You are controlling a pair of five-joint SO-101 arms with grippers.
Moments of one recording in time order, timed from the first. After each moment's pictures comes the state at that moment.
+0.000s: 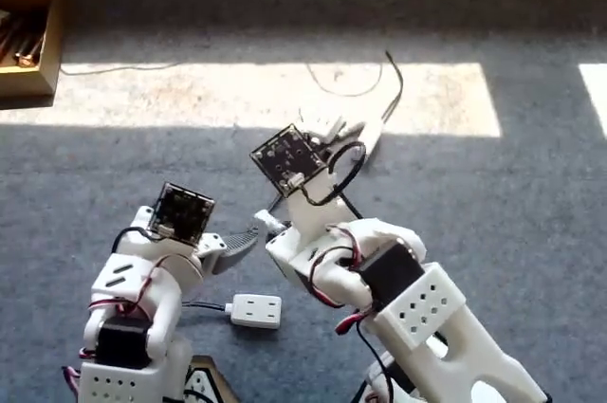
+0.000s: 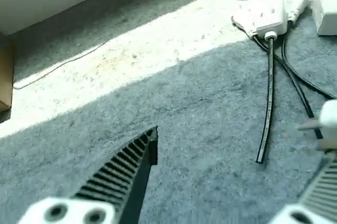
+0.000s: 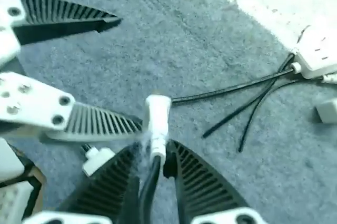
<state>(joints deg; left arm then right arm) -2.2 -103.5 85.4 56.0 -15.4 -43.9 -47.9 40.9 68.5 2.2</state>
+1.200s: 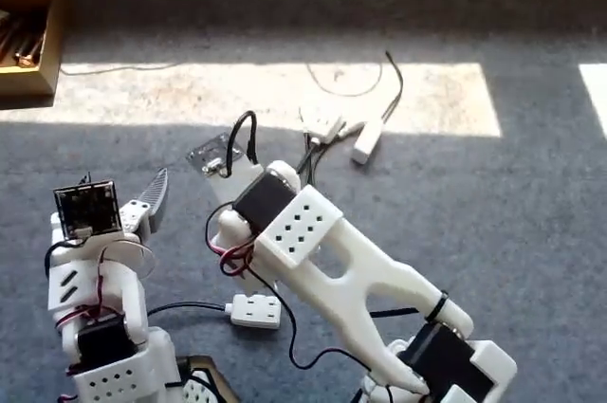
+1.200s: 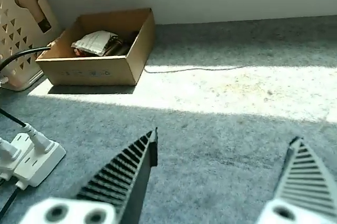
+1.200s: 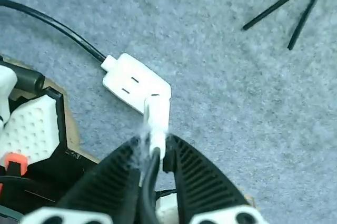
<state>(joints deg) -26.6 -103.5 88.7 40.7 -8.5 -55.2 -9.8 7.8 98.3 -13.6</state>
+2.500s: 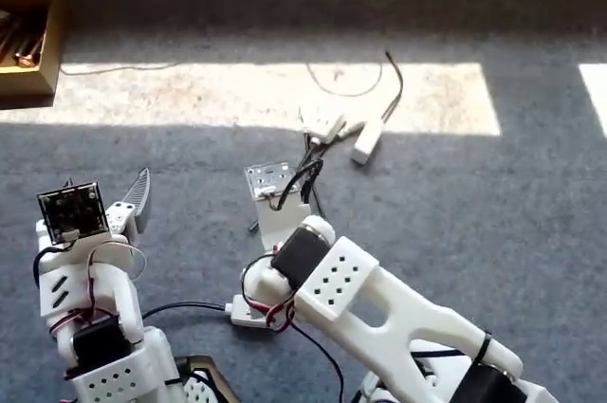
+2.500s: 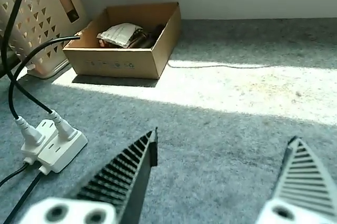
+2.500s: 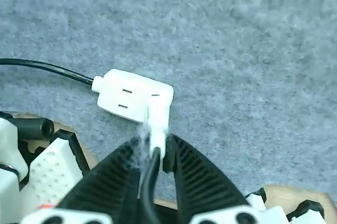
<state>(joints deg) -30.8 -103.5 88.8 40.7 -8.5 -58.5 -28.0 34.9 82.9 -35.4</state>
